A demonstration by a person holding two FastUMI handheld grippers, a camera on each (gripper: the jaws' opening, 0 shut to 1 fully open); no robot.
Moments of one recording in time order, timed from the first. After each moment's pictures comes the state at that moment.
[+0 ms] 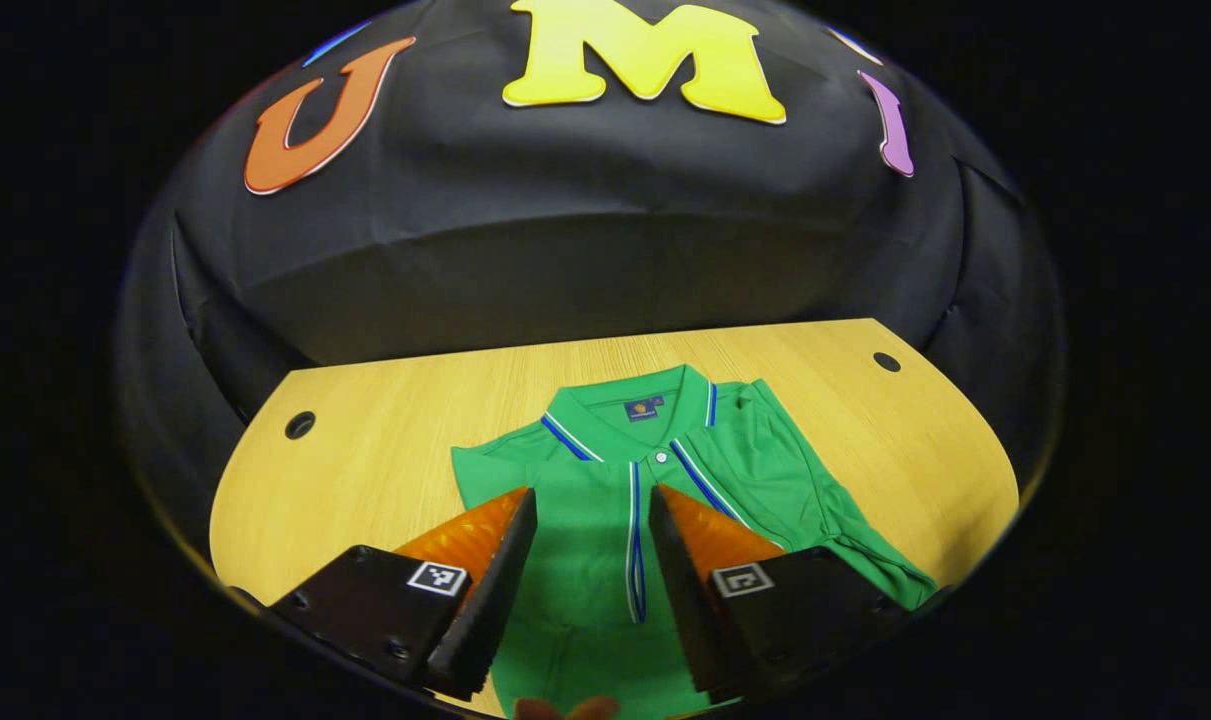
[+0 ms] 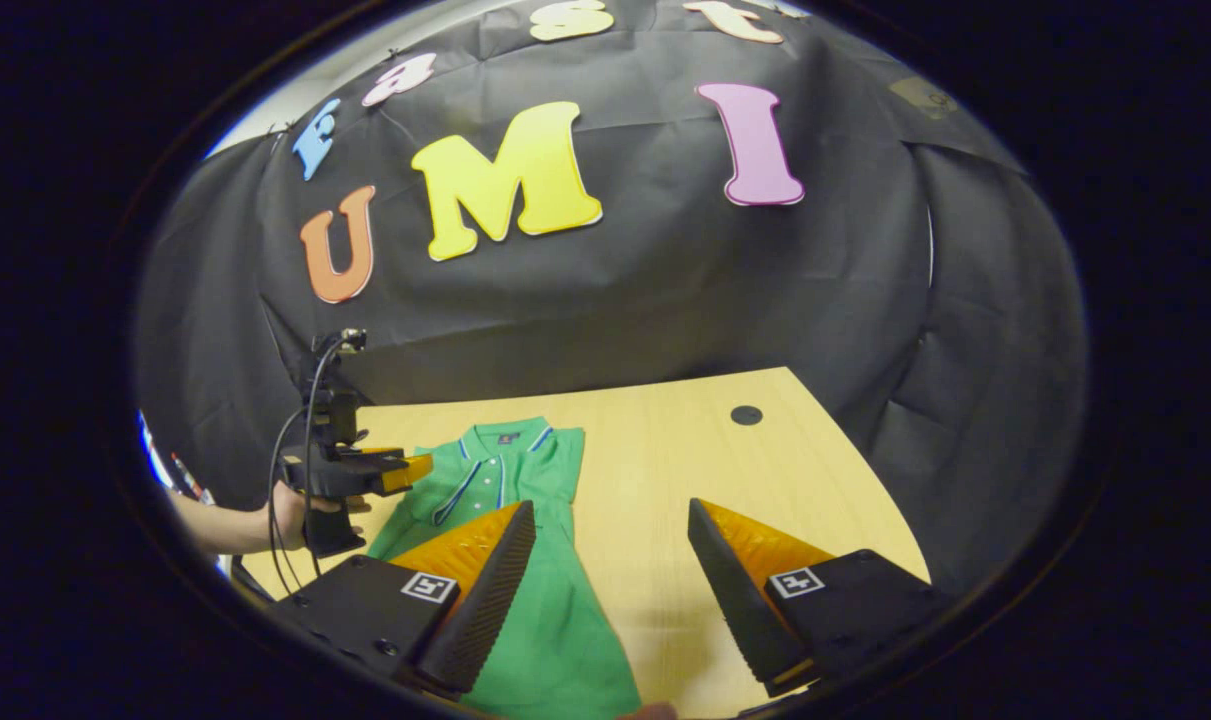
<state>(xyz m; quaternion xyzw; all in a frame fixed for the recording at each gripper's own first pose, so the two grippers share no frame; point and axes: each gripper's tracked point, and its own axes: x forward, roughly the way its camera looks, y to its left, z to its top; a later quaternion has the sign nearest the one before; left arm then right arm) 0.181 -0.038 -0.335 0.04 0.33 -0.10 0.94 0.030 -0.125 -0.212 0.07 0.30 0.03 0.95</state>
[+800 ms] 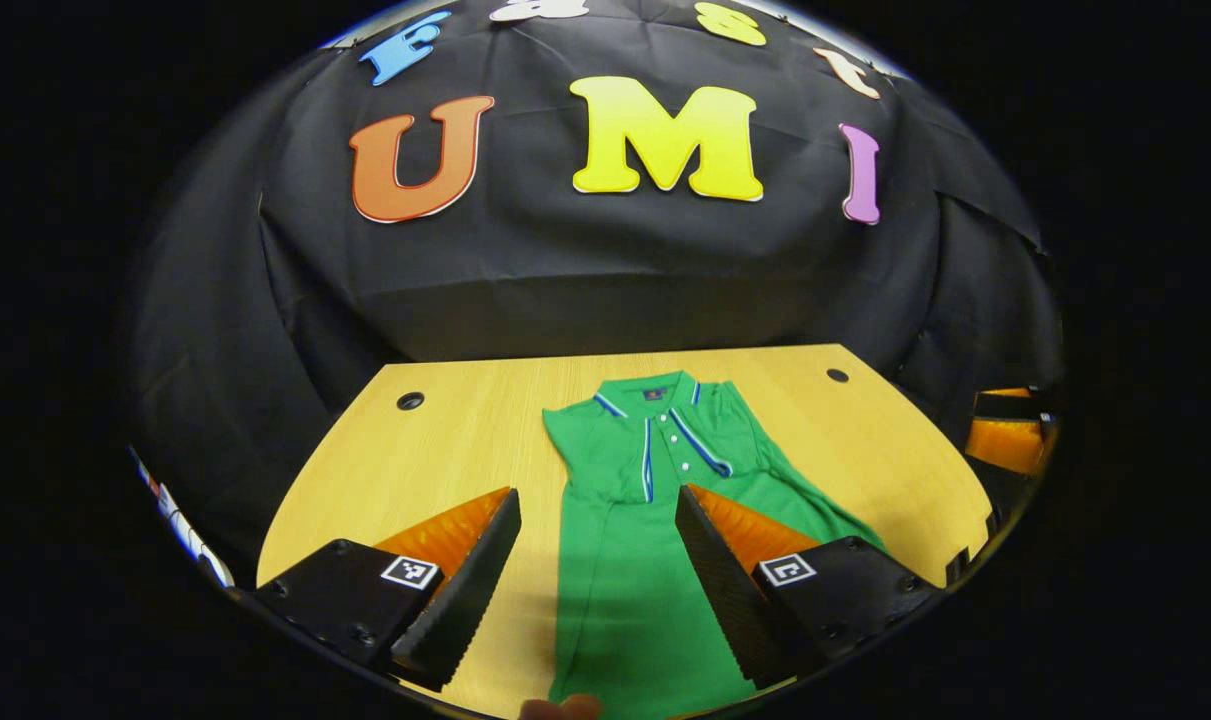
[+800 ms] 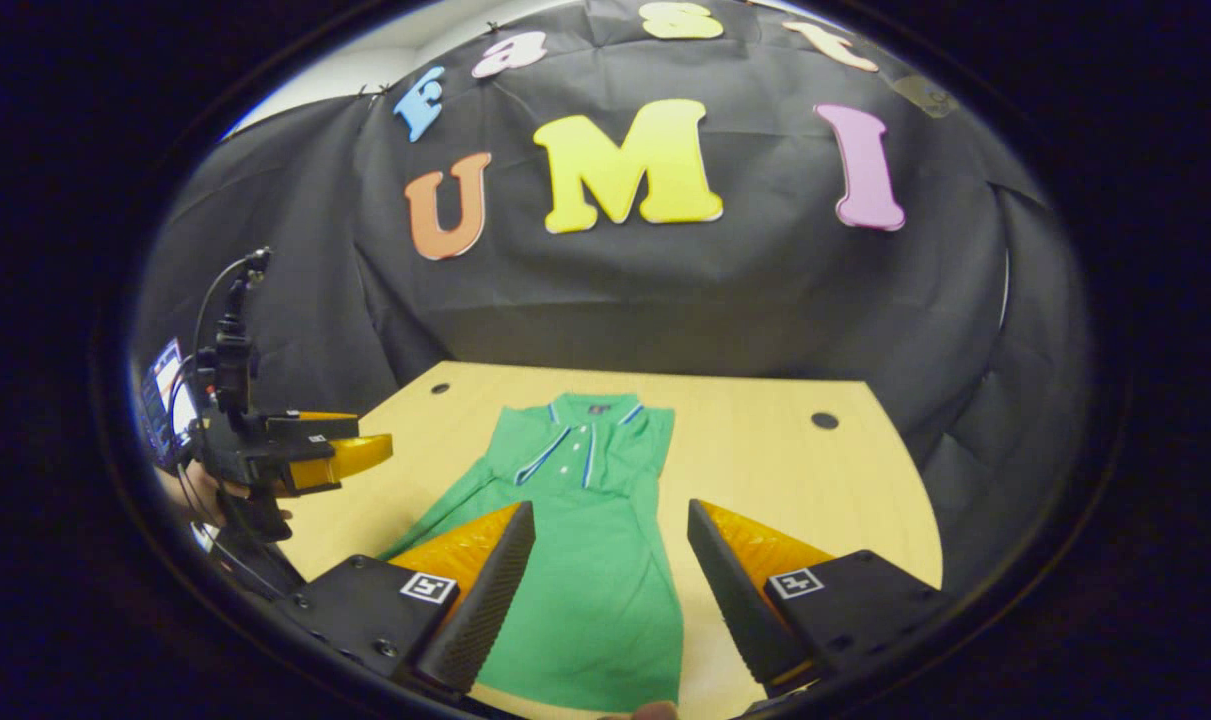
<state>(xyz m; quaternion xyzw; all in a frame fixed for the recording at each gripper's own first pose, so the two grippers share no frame) -0.014 0.029 -0.242 0.03 0.31 -0.09 0.94 -0.038 -0.047 -0.222 0.03 0.33 0.16 0.93</state>
